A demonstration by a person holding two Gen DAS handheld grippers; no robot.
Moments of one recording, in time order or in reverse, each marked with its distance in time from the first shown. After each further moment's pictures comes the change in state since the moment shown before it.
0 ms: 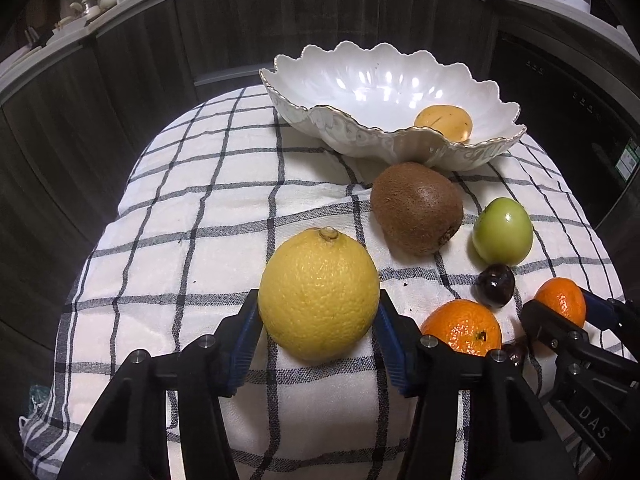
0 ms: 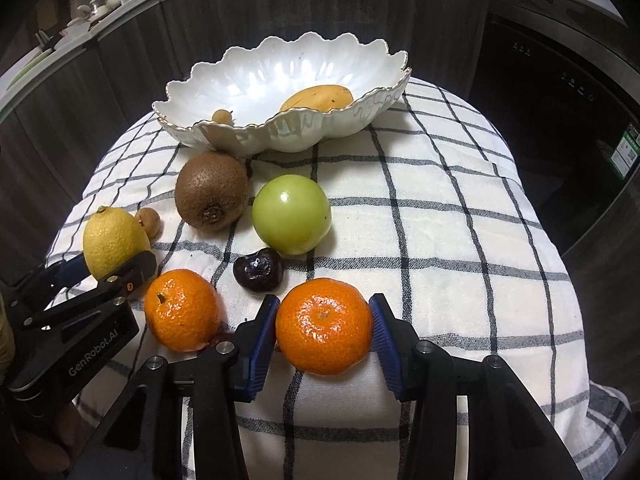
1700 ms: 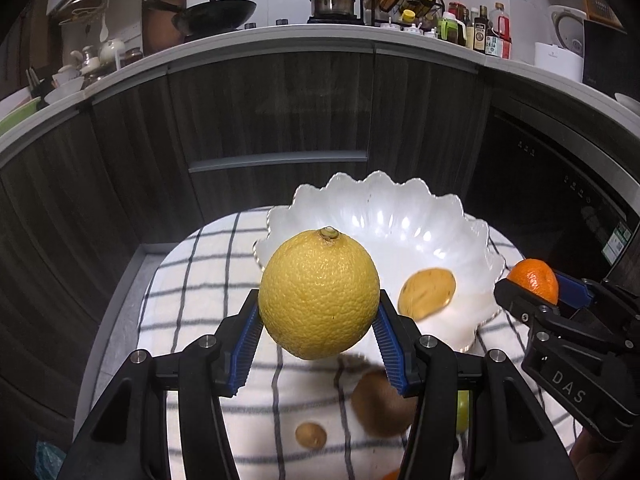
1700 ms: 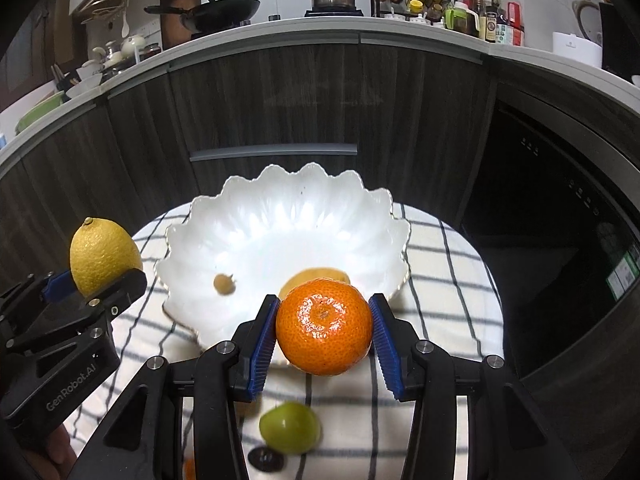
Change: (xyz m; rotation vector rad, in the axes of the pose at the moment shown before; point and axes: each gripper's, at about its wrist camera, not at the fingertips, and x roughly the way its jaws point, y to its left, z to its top) left arm -0.039 -0.001 0.130 0.009 -0.223 -0.032; right arm -0.026 -0.005 0.138 -0.035 -0.231 0.014
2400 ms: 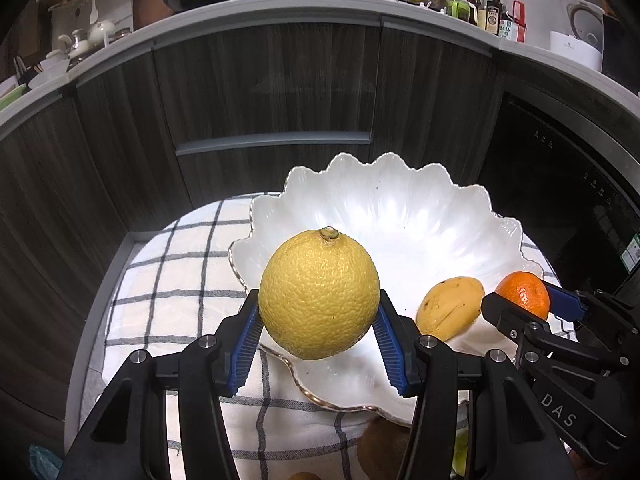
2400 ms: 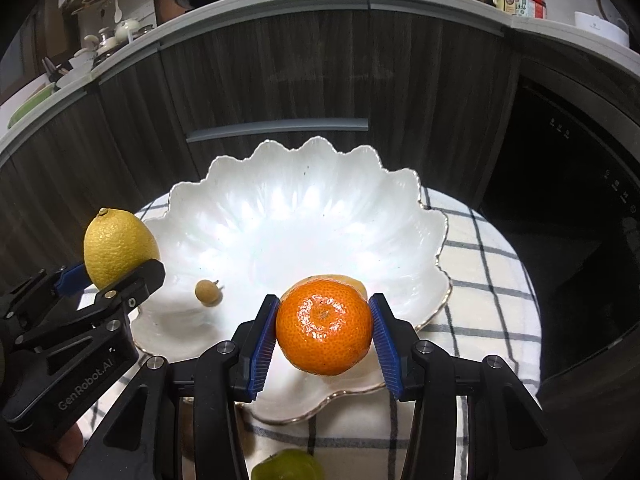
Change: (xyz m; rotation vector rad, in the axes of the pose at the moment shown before) left arm 0.069 0.001 0.005 -0.013 0.070 -0.012; right arm 0.067 0.004 0.007 0.008 0.091 0.028
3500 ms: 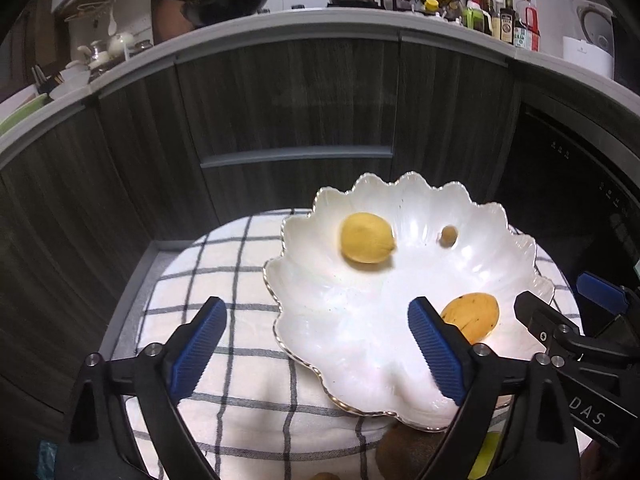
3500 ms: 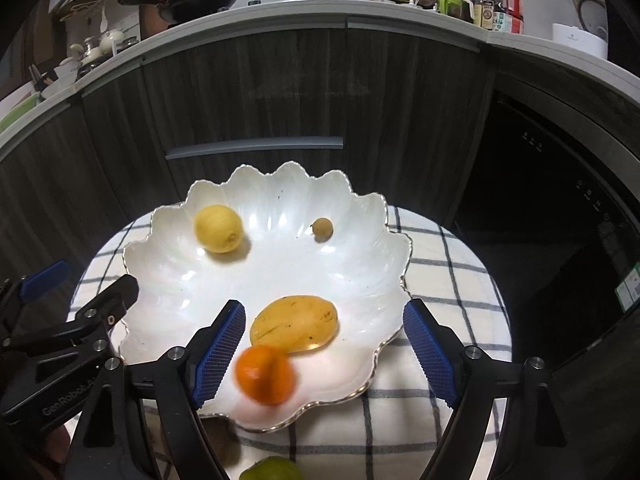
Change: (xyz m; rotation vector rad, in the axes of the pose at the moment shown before) left arm -0.024 0.008 0.010 -0.008 -0.048 0.090; right arm -0.028 -0.006 0.009 0.023 -0.066 -0.092
